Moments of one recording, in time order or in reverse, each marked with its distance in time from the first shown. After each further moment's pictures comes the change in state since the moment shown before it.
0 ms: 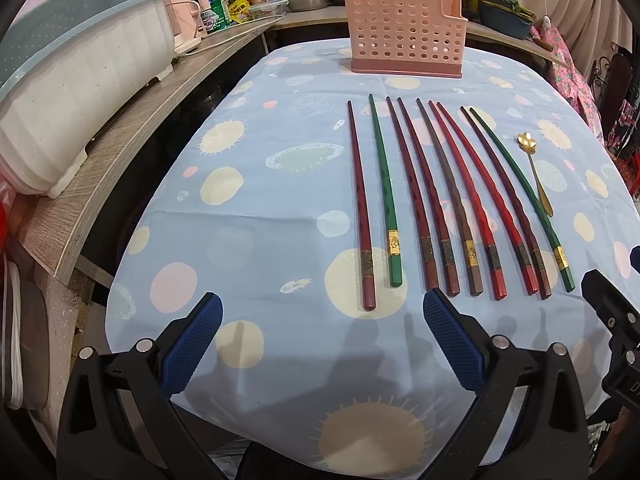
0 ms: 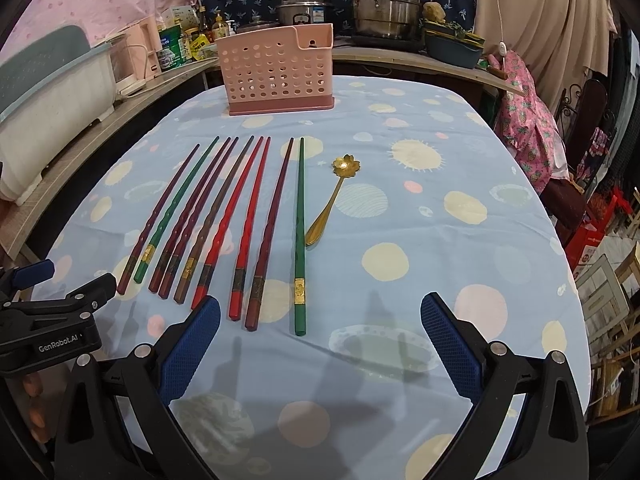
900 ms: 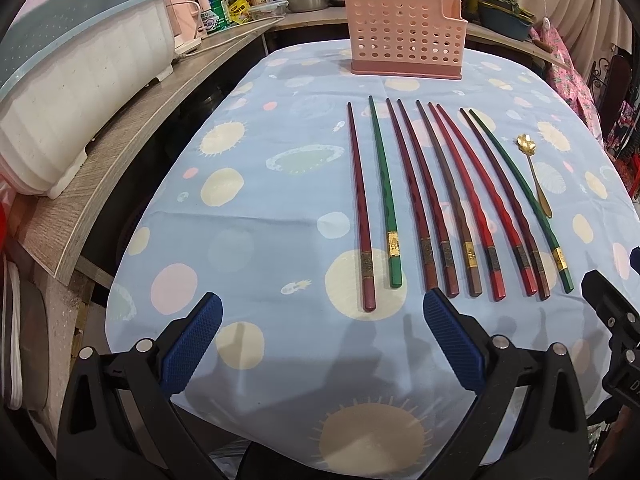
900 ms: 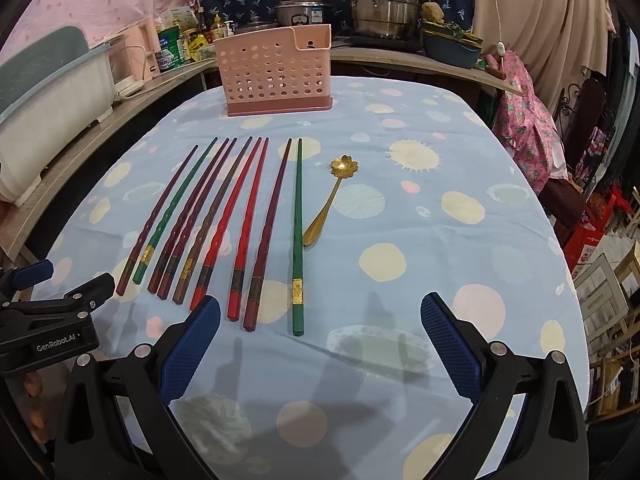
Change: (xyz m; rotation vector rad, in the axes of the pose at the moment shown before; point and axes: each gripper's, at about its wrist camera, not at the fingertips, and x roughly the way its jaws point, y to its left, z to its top) left arm -0.001 0.000 0.002 -0.002 -0.003 -0.001; right arm -0.001 -0.002 0.000 0.007 -0.002 -0.003
